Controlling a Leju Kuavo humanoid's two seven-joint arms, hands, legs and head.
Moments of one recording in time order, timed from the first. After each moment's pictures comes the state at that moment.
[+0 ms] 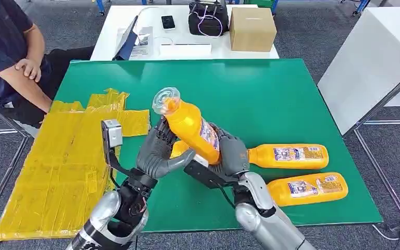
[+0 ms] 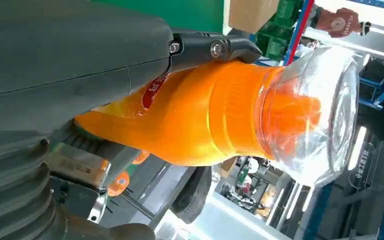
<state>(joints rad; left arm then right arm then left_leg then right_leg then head) -0.25 -0.08 -0.63 -1.61 0.58 0.09 0.03 -0.33 -0.04 0.75 -1.32 0.70 -0.24 0.18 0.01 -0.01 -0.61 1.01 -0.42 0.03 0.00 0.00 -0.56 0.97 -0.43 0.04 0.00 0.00</state>
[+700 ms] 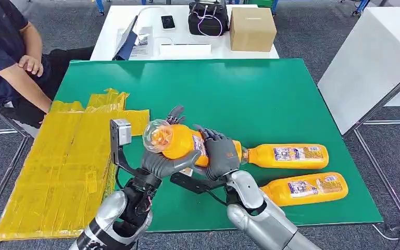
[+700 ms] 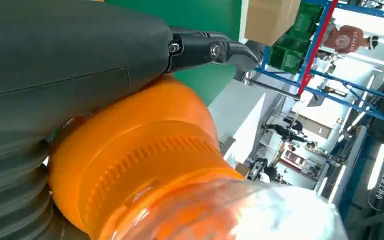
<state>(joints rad) -0.26 -0.09 -0.66 -1.58 0.58 0.17 0.04 -0.40 -0.02 0.86 -1.24 0.84 -0.26 0.19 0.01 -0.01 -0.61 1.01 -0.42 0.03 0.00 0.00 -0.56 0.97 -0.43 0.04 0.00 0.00</state>
